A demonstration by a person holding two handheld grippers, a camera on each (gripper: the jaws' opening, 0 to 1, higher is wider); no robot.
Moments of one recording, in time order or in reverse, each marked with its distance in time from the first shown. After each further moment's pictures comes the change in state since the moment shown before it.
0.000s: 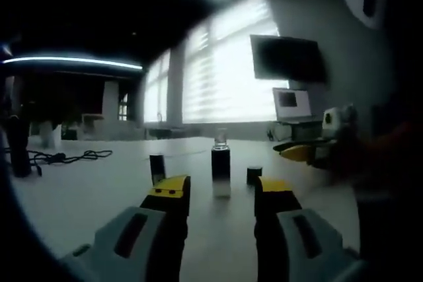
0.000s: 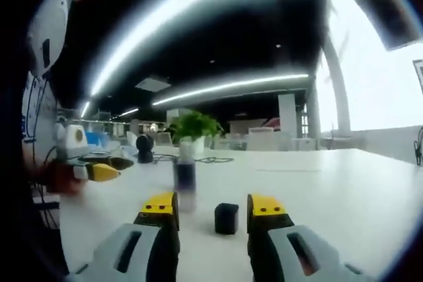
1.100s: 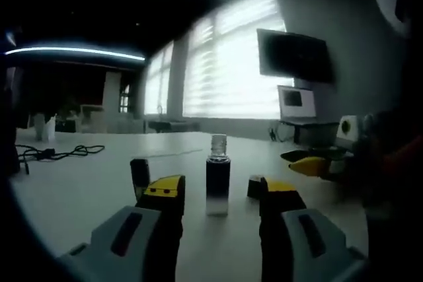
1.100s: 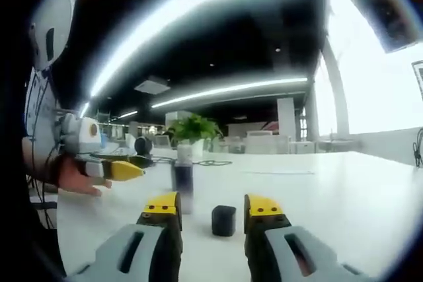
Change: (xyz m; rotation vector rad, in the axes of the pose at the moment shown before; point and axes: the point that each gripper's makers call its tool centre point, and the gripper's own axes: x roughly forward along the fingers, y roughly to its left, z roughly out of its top) left arm 0.053 -0.012 -0.004 -0.042 0.046 0.009; right arm 0.003 -0.006 -0.001 -0.007 -0.001 -0.019
